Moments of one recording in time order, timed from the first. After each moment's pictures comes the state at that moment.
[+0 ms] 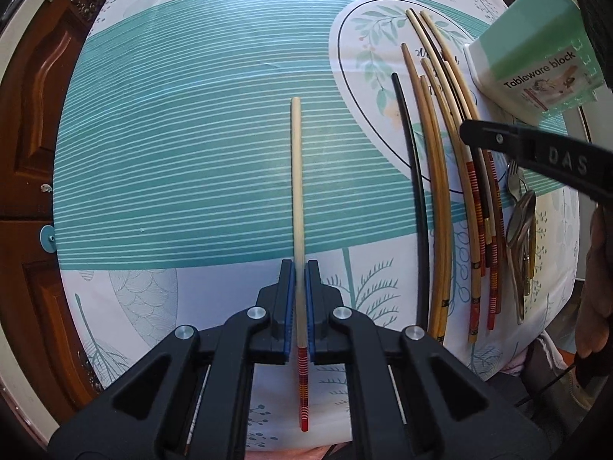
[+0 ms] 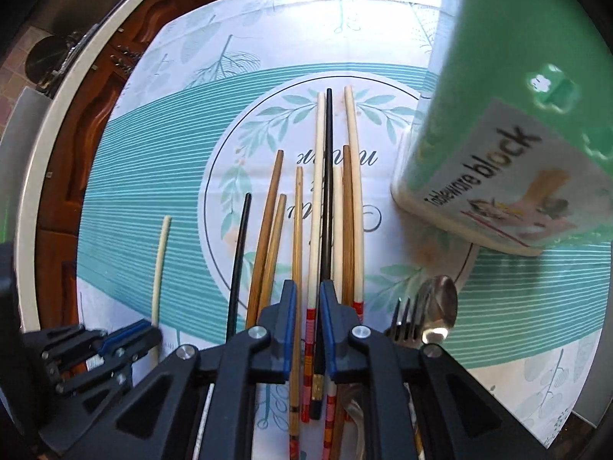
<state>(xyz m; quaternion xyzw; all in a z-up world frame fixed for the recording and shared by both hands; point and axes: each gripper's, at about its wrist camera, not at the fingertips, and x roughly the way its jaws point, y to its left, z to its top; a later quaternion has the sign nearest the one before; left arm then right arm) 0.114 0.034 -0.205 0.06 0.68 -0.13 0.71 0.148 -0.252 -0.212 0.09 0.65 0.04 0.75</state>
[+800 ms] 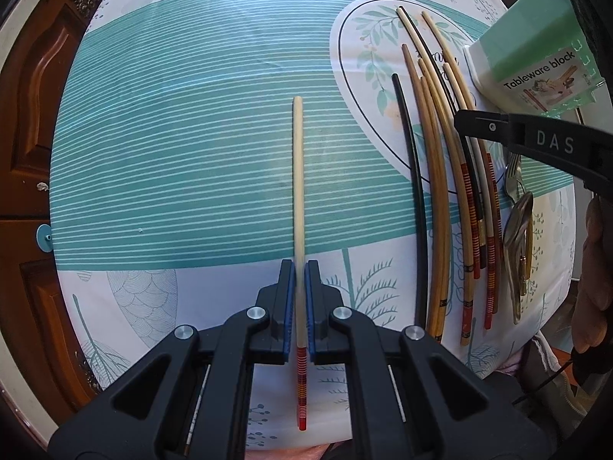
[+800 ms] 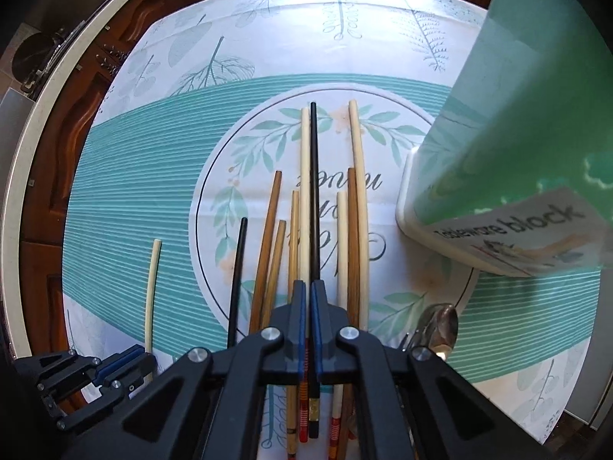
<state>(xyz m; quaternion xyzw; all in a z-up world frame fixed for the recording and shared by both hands) 0.132 0.023 -0.199 0.05 0.69 -0.14 0.71 0.164 -0.241 -0.212 0.08 0.66 0.01 0.75</state>
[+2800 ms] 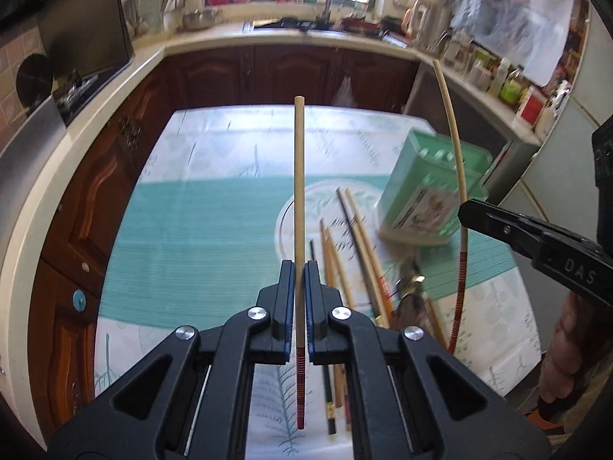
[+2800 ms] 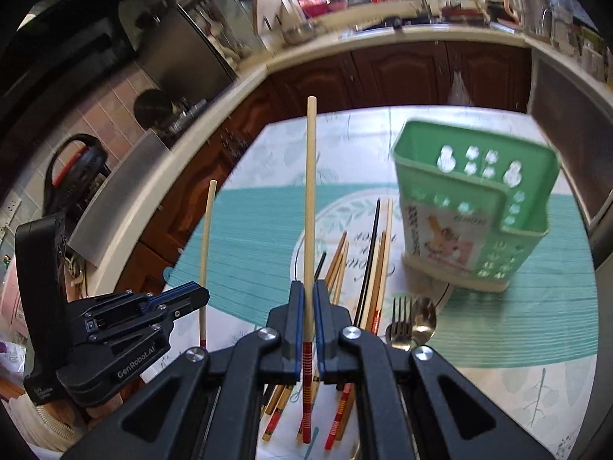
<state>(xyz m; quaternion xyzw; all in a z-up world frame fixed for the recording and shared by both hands) 0.056 -0.006 -0.048 0.01 0.42 -0.15 0.89 0.051 -0.293 -0.098 0.12 0.42 0.16 0.88</state>
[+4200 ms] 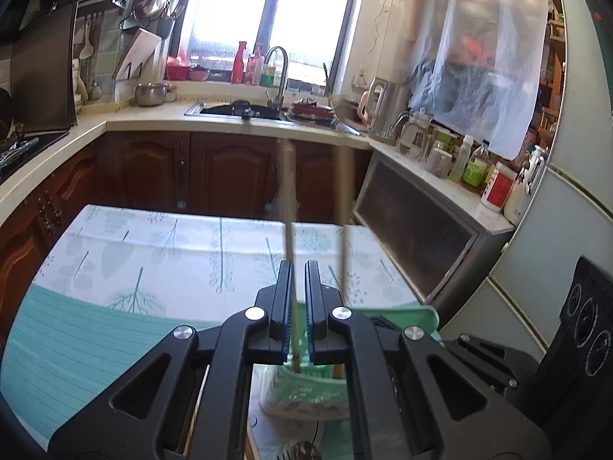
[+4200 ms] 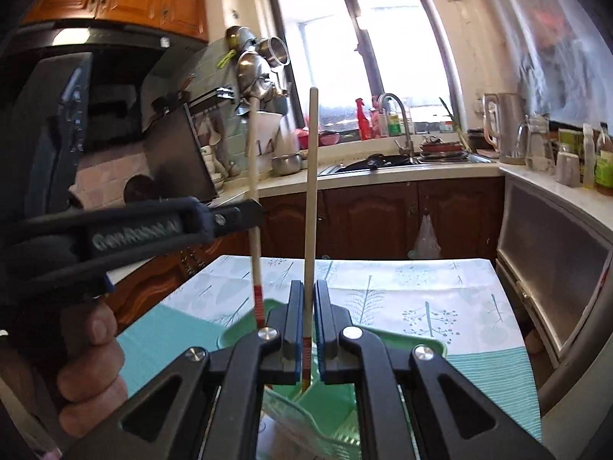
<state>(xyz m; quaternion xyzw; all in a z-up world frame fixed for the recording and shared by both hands) 0.153 -0.175 -0.072 -0.04 0.27 -0.21 0.94 0.094 -0.374 -0.106 0.05 0.20 0.13 0.97</state>
